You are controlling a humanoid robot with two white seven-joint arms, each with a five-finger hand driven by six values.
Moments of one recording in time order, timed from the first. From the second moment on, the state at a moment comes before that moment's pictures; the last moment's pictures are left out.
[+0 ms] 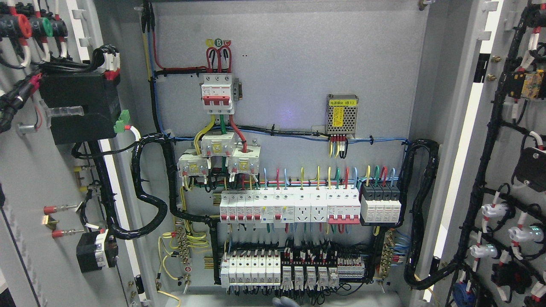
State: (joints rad) left arm 0.16 -0.02 0.26 -0.22 -0.29 -0.22 -0.27; right arm -0.09 -0.22 0.45 -1.75 -0.71 -0.22 0.32
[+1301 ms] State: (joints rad) left arm 0.60 0.31 -0.18 -1.43 0.25 -0.62 -0.24; right arm 0.17 -0.45 0.19 -2.02 -0.71 -0.62 0.32
